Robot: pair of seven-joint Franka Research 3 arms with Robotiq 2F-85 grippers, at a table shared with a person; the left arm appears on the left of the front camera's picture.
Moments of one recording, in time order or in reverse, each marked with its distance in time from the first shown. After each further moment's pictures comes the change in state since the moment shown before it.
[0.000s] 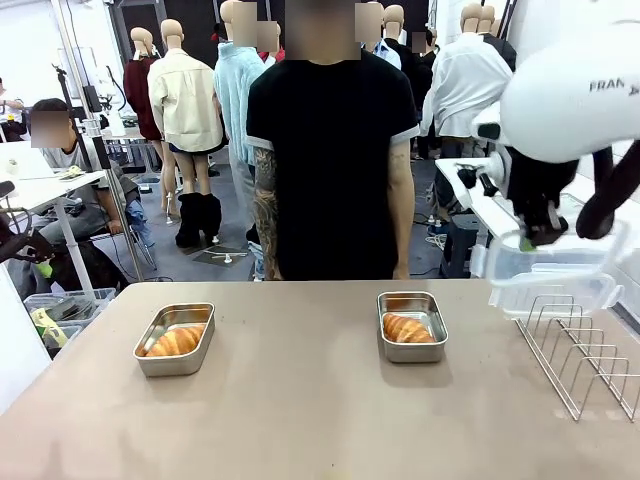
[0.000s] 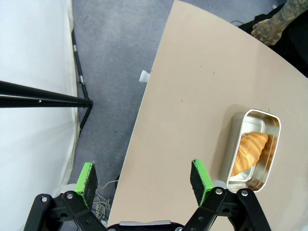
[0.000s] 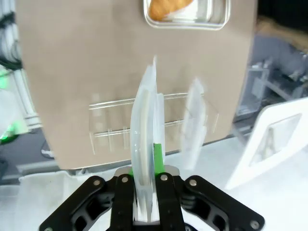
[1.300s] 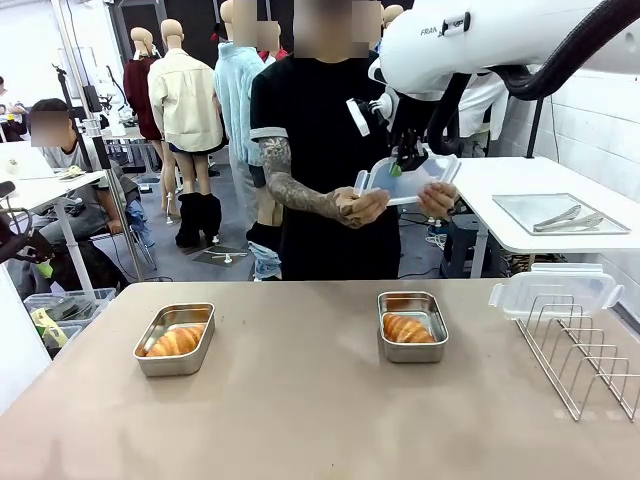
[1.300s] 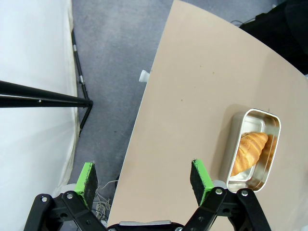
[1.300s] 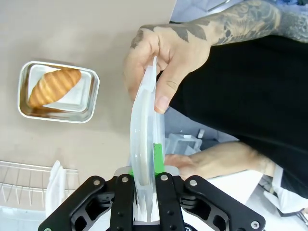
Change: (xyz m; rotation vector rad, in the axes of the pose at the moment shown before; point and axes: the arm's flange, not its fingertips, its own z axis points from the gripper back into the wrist) left arm 0.000 0.000 0.000 0.000 0.000 -0.001; right arm 0.106 -0.219 -0.010 -0.156 -0.282 0.264
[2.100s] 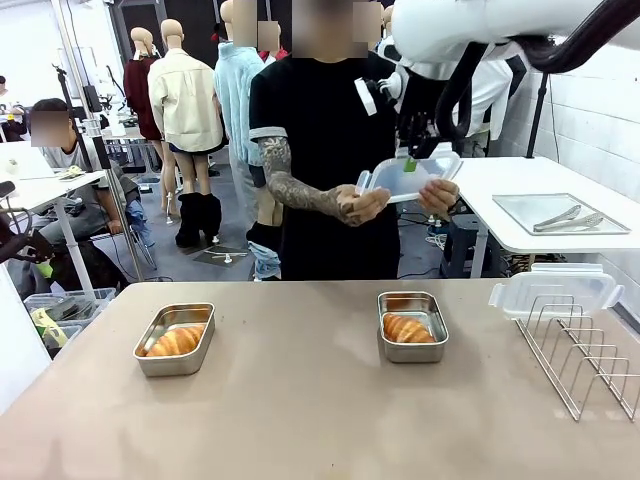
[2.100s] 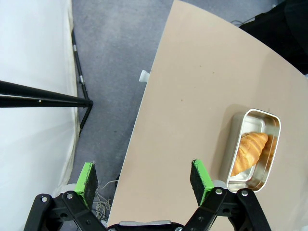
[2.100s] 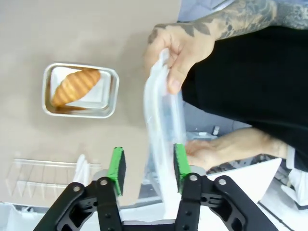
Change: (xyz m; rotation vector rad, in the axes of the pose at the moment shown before) left arm 0.000 0.000 0.000 0.000 0.000 0.000; right arm -0.008 0.018 0.049 0.047 -0.018 -0.093
